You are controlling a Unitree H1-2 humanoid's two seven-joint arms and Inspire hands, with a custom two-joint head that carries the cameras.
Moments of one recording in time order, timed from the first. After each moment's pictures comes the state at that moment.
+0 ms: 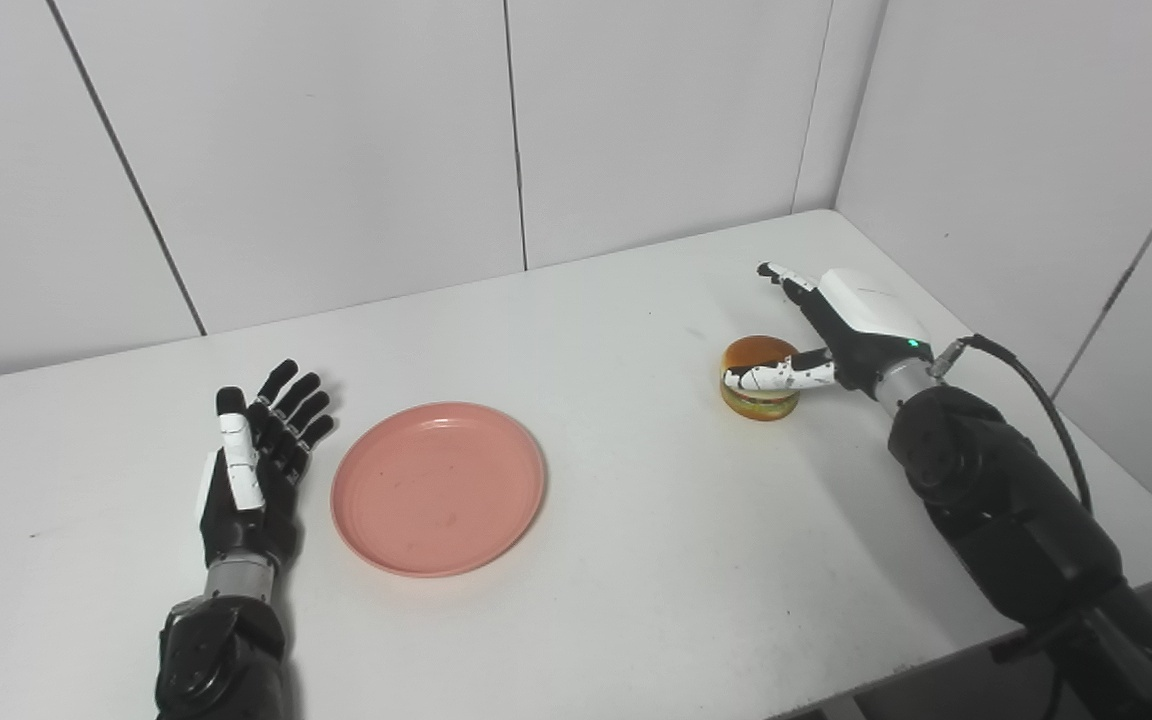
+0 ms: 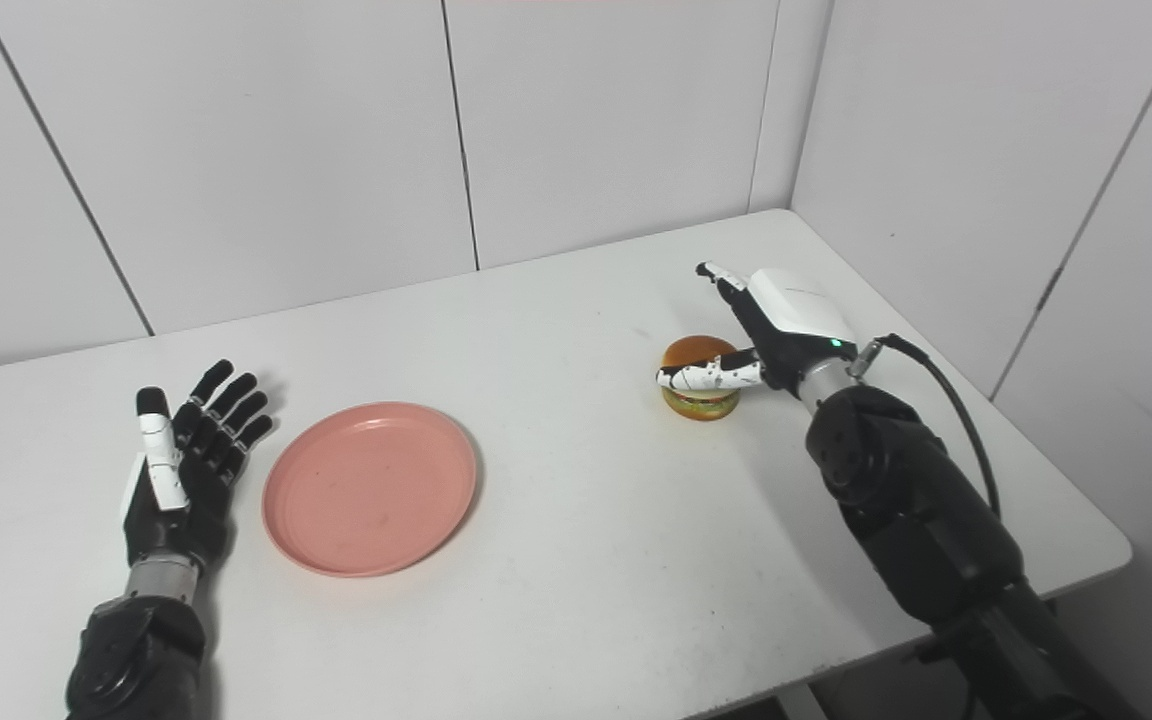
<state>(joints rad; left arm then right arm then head) -0.48 -0.03 0.12 0.57 -0.25 -0.15 -0.16 -0.34 -0.60 0.07 0.03 -0.64 0.32 0.19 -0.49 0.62</state>
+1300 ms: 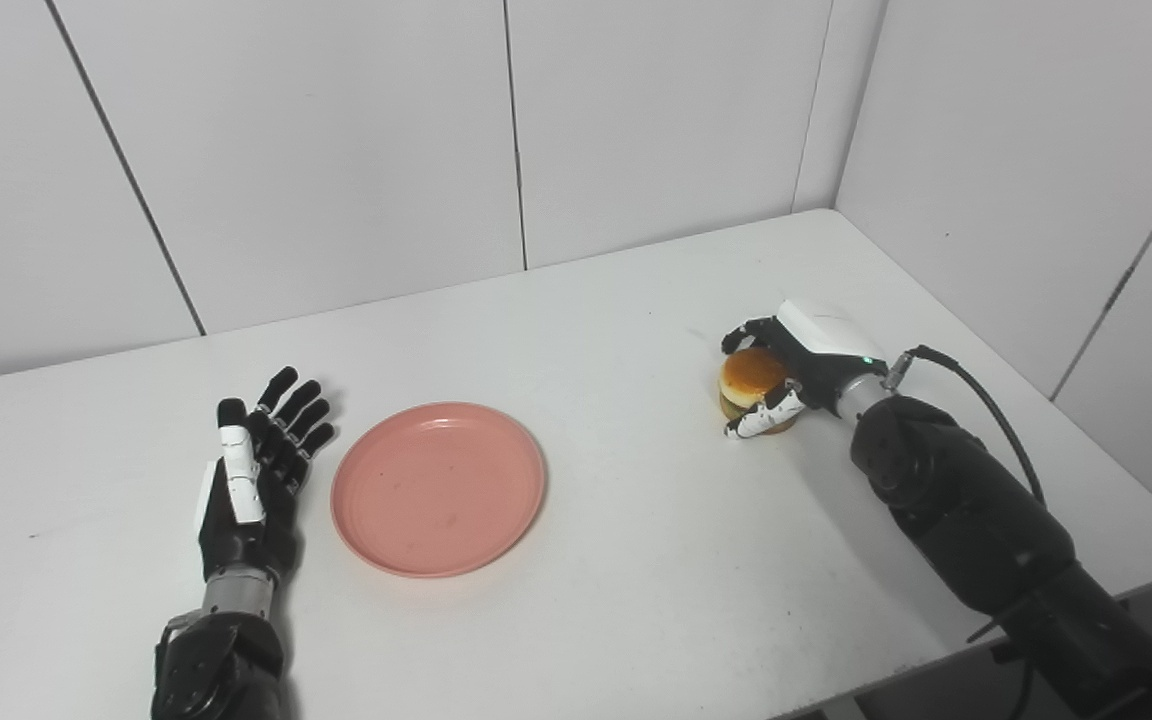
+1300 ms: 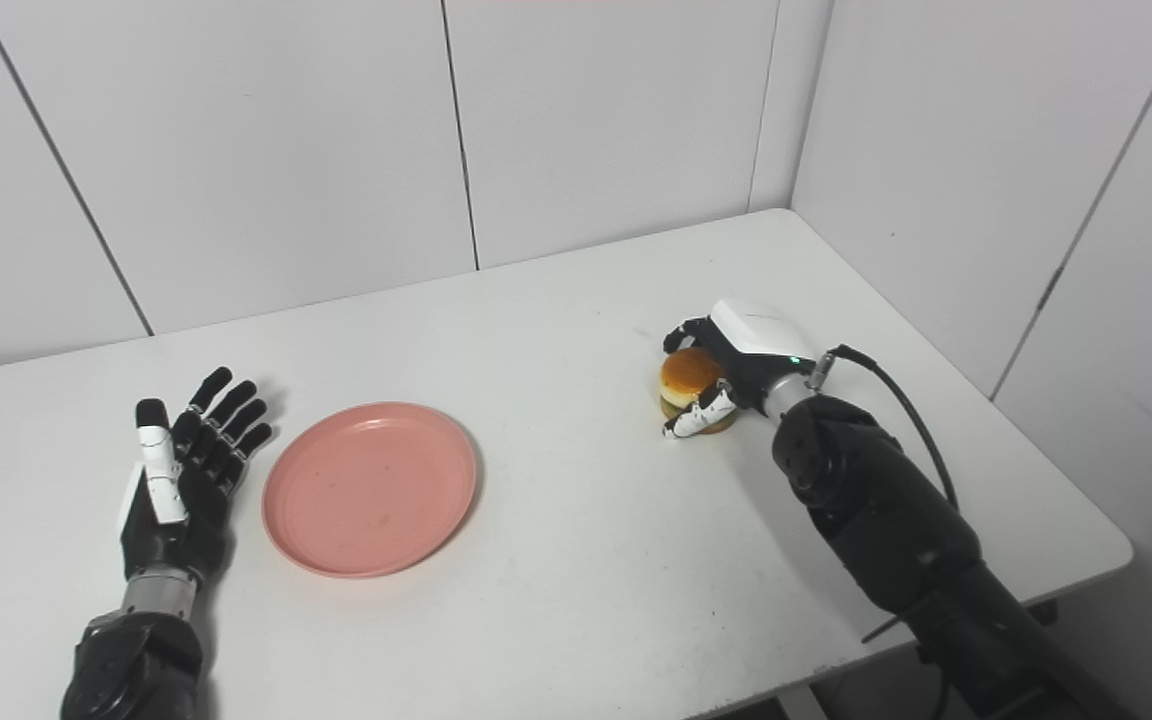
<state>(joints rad) -0.43 -0.02 0.09 0.50 -0.25 -0.13 -0.16 -0.39 -0.58 0.17 0.13 -0.64 0.29 0.16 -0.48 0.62</state>
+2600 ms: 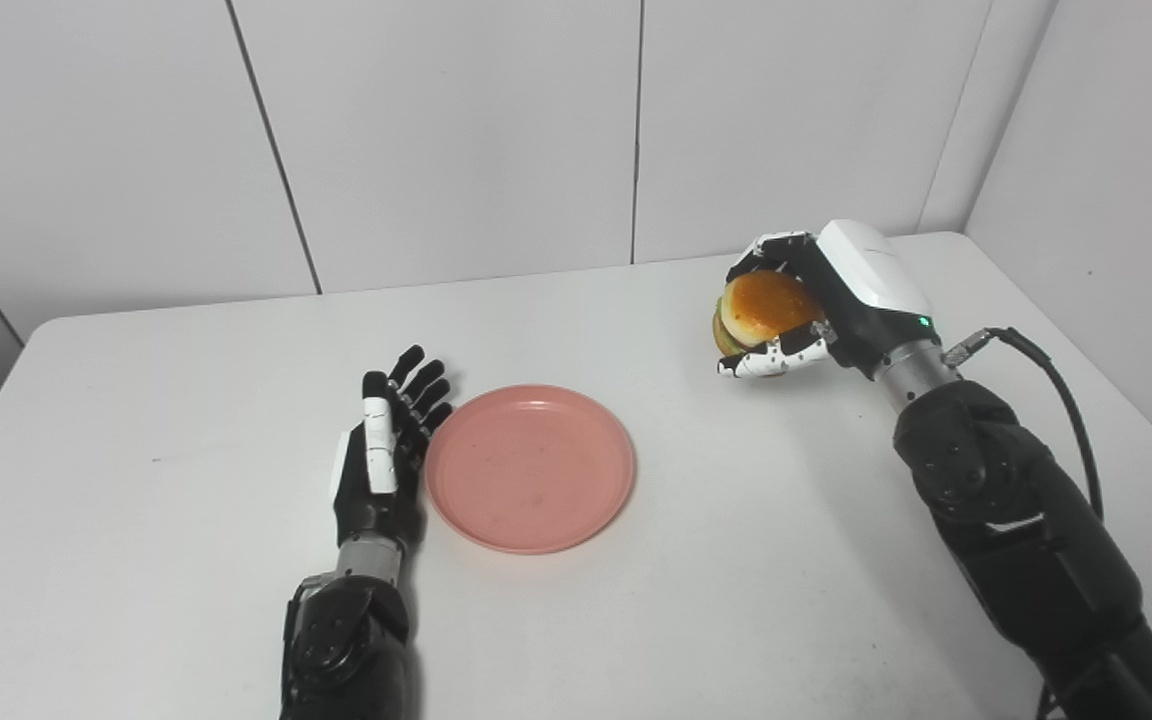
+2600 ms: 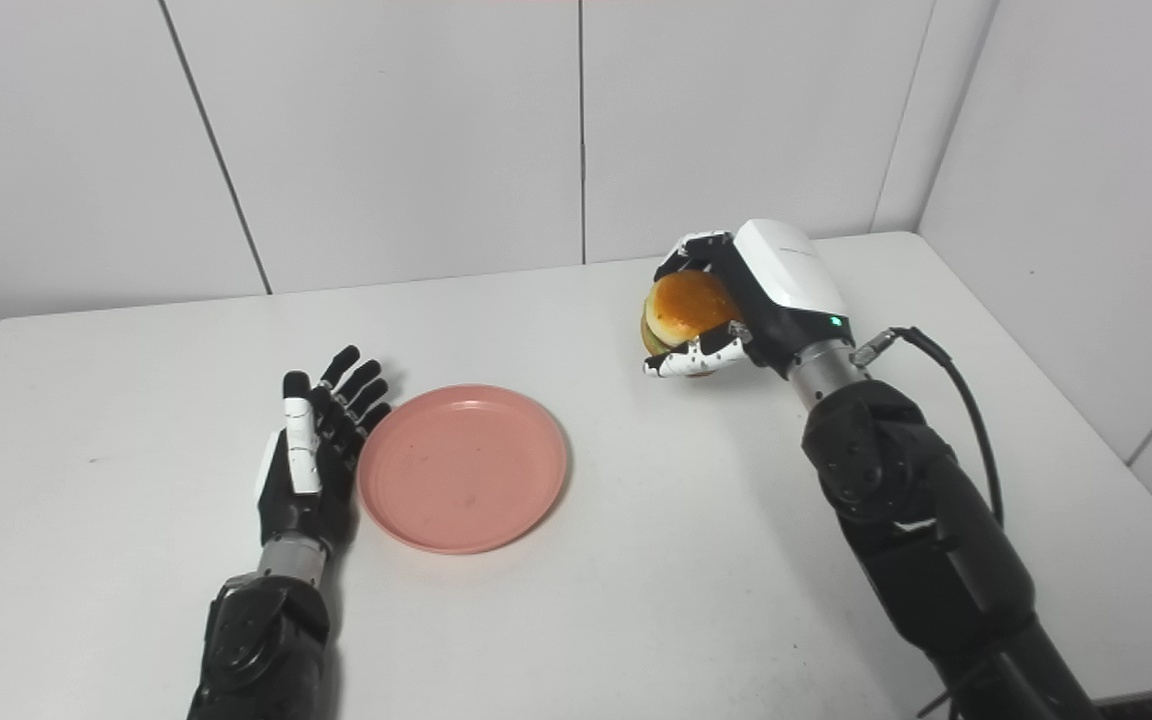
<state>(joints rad) -0.36 -0.13 0.06 0.36 -0.19 -0.06 -0.04 -0.49 -0.45 0.17 -0.13 -0.59 0.22 0.16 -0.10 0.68</state>
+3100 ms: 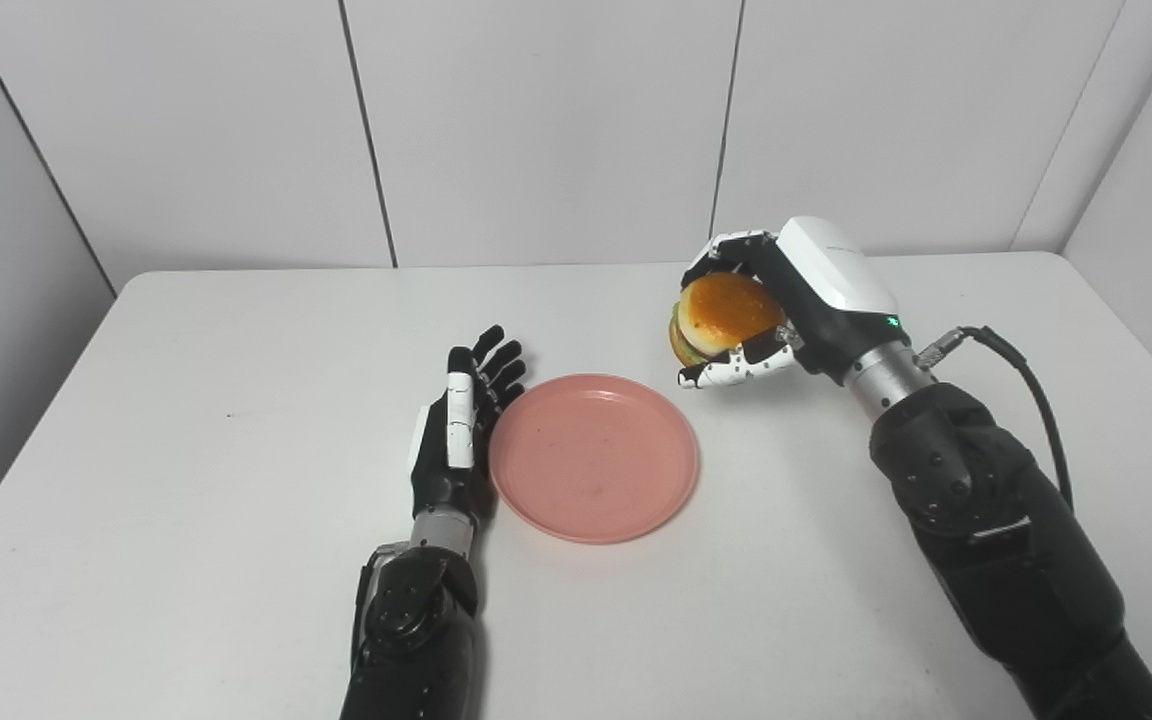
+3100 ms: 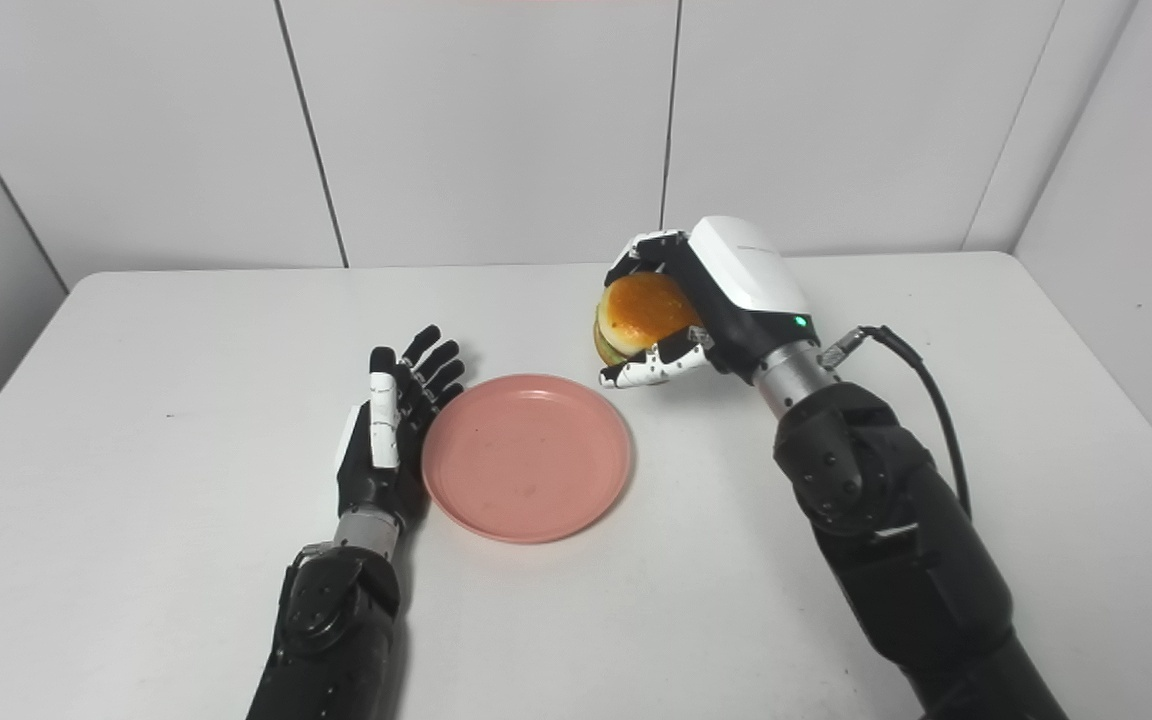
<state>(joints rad) -0.36 -0.16 0.06 0.37 -0.17 -0.06 -0.02 -0.56 -0.35 0.28 -0.13 -0.60 0.20 0.22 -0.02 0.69</state>
